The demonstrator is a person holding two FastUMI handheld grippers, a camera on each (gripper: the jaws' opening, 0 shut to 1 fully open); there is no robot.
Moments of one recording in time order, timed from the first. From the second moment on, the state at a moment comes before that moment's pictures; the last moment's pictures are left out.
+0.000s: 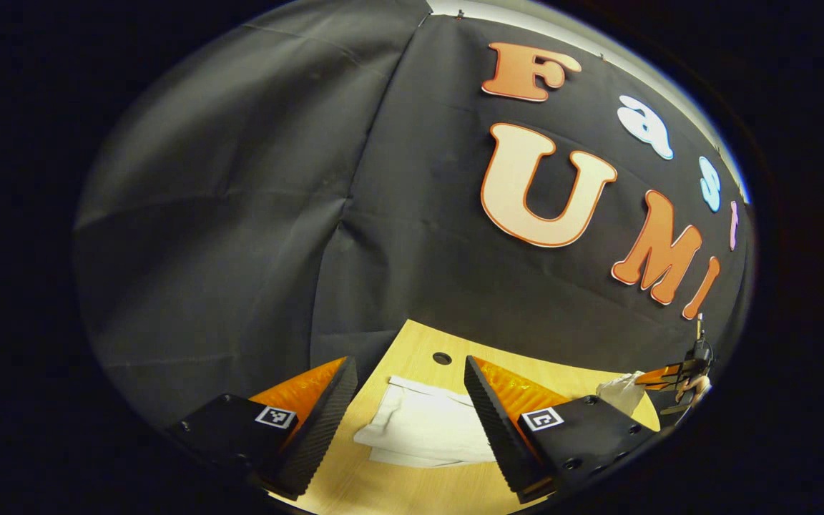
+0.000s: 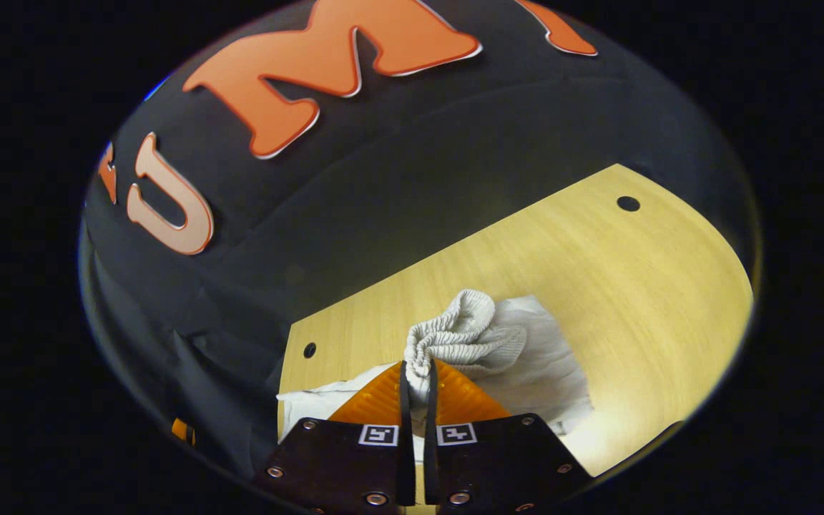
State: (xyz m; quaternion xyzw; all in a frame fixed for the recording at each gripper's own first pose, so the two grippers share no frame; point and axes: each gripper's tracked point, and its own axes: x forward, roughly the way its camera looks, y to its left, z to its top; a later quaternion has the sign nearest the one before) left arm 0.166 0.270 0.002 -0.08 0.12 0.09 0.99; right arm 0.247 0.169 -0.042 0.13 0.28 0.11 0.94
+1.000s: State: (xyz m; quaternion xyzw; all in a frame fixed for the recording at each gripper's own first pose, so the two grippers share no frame) left arm 0.149 0.308 -0.043 -0.12 0.15 0.12 0.97; right arm 0.232 0.278 -0.129 0.01 0.38 0.19 0.91
